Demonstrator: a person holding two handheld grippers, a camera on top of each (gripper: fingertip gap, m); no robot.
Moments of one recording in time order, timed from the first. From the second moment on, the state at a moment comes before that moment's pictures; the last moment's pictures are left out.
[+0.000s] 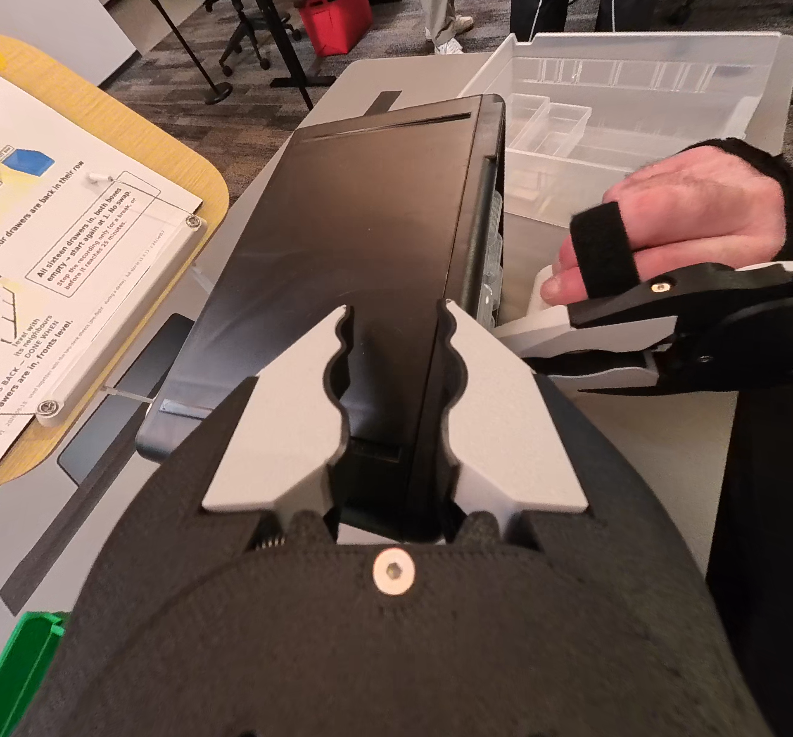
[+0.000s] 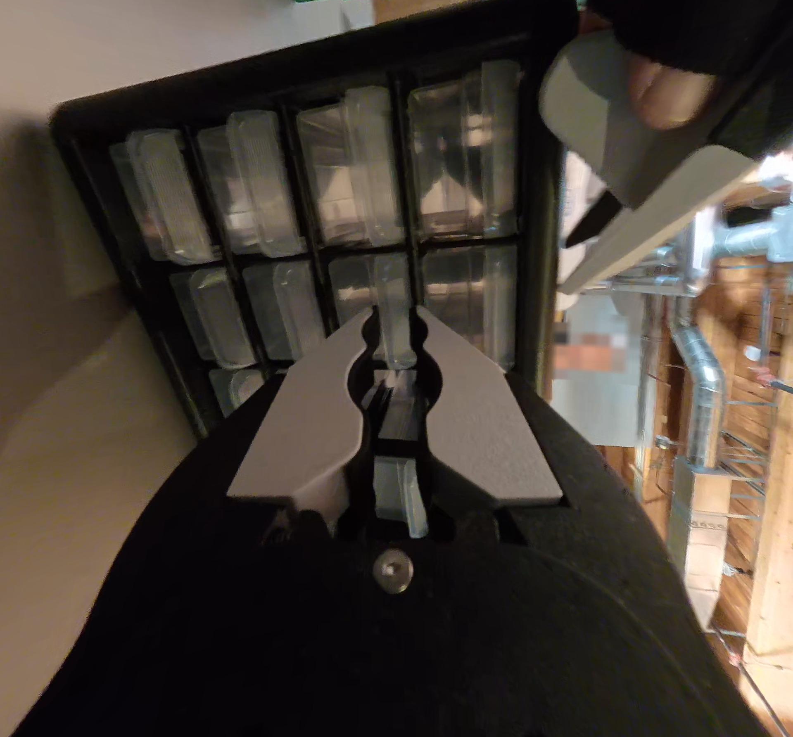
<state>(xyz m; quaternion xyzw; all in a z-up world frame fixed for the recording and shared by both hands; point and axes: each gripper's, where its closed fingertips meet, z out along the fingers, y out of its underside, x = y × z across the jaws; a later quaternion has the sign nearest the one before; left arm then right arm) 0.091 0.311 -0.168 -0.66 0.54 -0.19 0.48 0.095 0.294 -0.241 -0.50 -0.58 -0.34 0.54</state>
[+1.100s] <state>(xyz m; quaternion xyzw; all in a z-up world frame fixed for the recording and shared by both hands) 0.091 0.310 -0.167 -0.66 0.55 -0.19 0.48 0.104 0.265 -0.258 -0.91 -0.25 0.05 0.34</state>
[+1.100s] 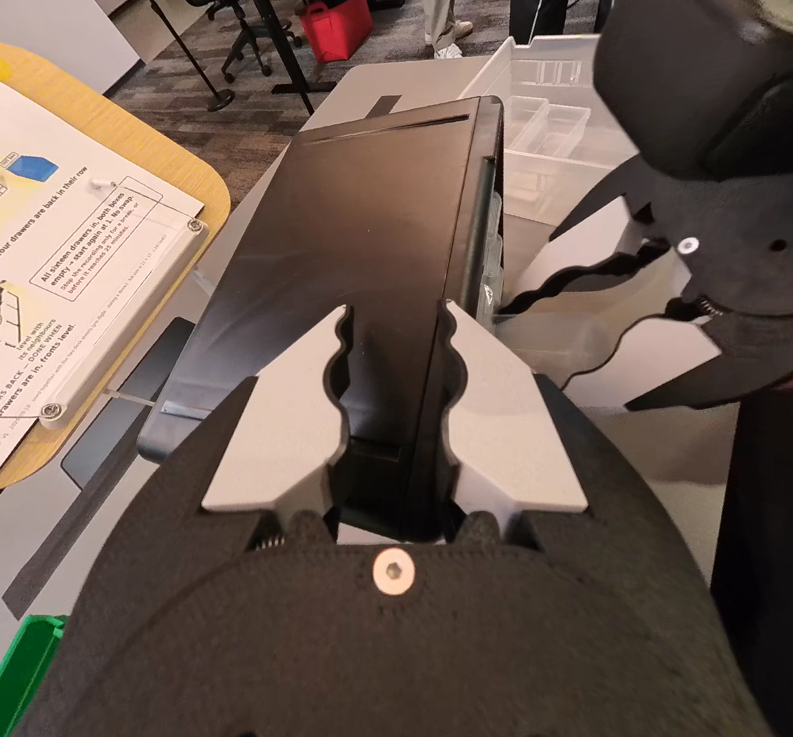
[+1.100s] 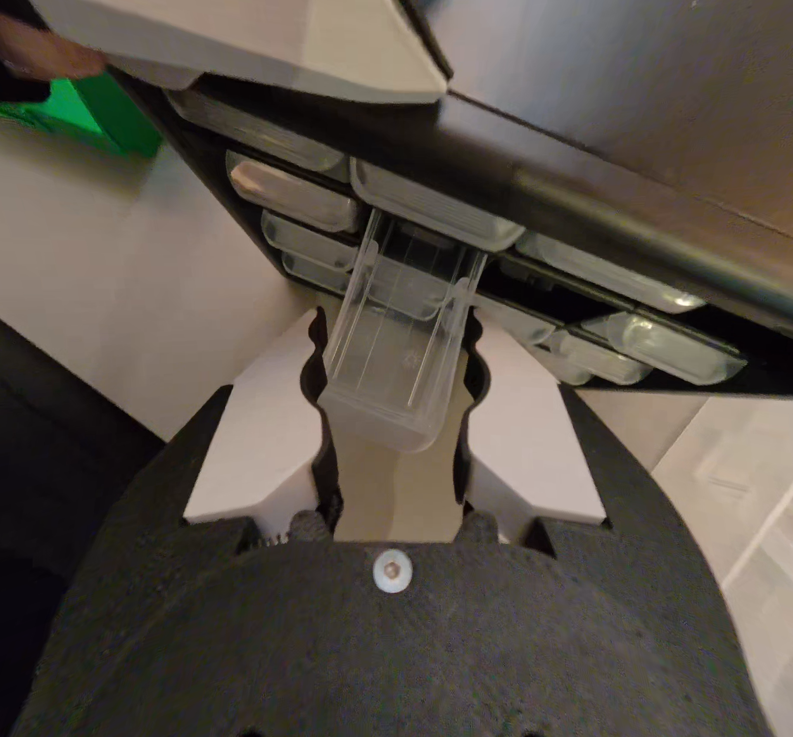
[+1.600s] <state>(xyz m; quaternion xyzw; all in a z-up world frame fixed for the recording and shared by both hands) 0.091 0.310 -0.167 -0.66 0.55 -0.19 0.48 0.100 0.261 -0.279 -0.93 -0.22 0.04 0.30</state>
